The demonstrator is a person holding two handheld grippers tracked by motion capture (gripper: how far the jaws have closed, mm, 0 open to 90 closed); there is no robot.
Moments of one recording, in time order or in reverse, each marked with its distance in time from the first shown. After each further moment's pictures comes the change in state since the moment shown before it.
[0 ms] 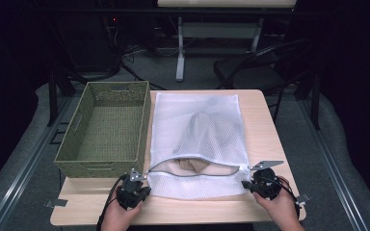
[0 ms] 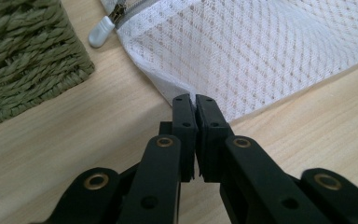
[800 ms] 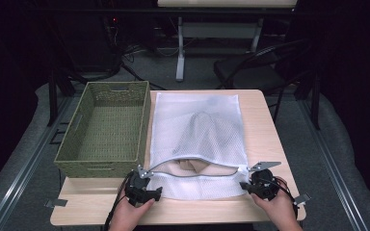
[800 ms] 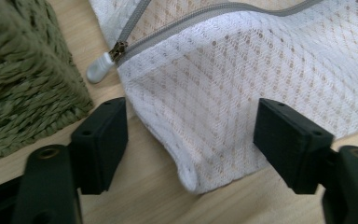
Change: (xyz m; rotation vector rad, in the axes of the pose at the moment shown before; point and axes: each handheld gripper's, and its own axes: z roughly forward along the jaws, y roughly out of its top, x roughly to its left) left arm -0.011 0.014 0.023 -0.032 0.097 -0.002; right arm 0.002 -0.001 0.006 0.004 0.003 -0.020
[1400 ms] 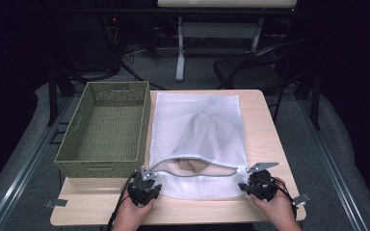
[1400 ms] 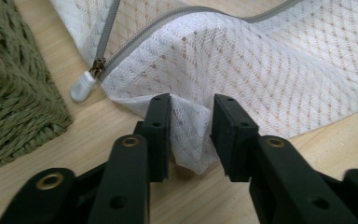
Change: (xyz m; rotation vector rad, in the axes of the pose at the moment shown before) left arm -0.007 0.002 -0.002 -0.026 -0.034 0.042; right arm 0.004 0.000 0.003 0.015 0.004 -0.016
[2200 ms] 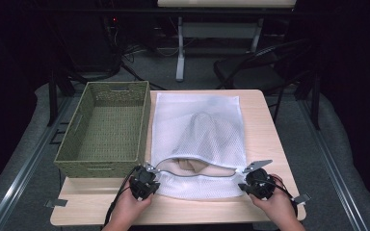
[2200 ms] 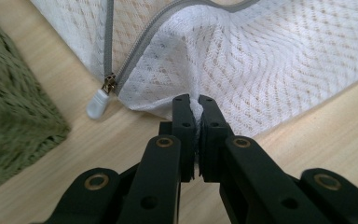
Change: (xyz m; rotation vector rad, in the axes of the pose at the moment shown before) left arm 0.005 0.025 -0.008 0.148 -0.061 0.075; right arm 0.006 0.012 -0.003 0.082 -0.019 -0.108
